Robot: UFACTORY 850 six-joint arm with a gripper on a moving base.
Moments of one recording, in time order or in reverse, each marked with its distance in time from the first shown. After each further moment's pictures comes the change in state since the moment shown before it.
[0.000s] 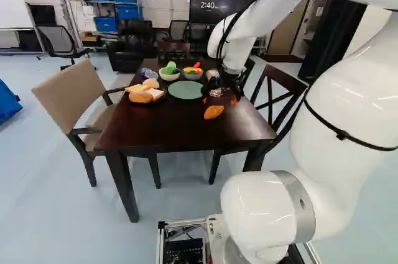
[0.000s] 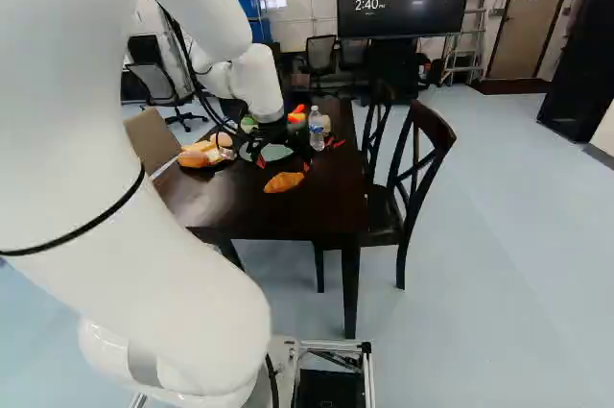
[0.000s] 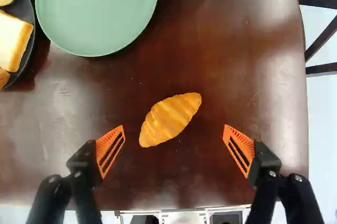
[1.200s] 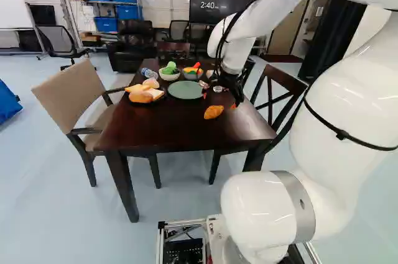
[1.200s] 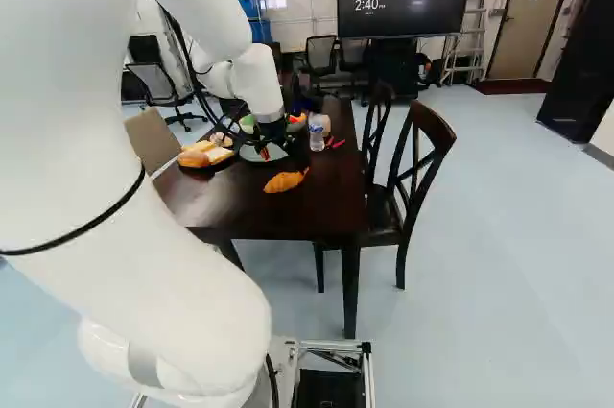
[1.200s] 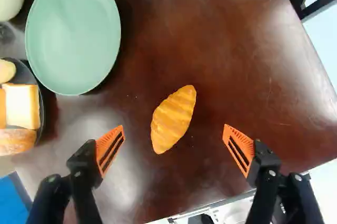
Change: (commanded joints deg) arm 0.0 0.0 0.0 0.0 0.0 26.5
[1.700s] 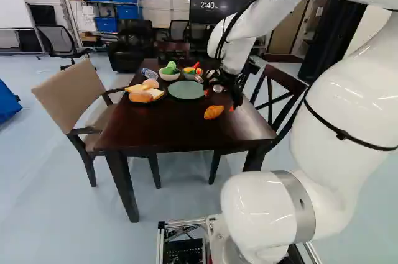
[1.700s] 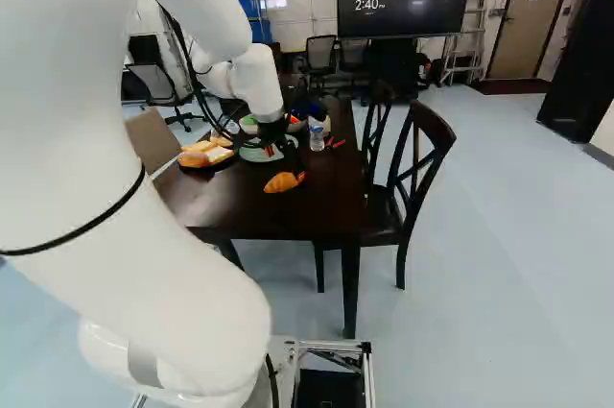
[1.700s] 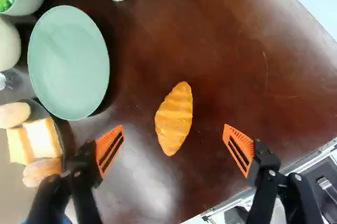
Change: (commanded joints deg) arm 0.0 0.0 0.0 0.0 0.0 15.1
